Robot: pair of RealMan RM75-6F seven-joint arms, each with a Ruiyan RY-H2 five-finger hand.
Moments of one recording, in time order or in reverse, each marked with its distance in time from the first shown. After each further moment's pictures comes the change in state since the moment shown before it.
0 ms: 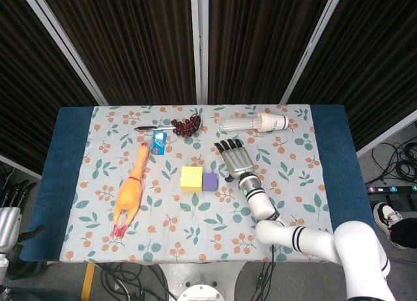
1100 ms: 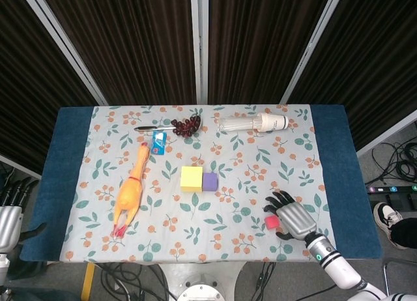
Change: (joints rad) left arm 0.001 0.023 -0.001 -0.052 0.031 0.031 0.020; right arm -0.518 0.451 -0.382 -0.438 -0.751 0.221 0.386
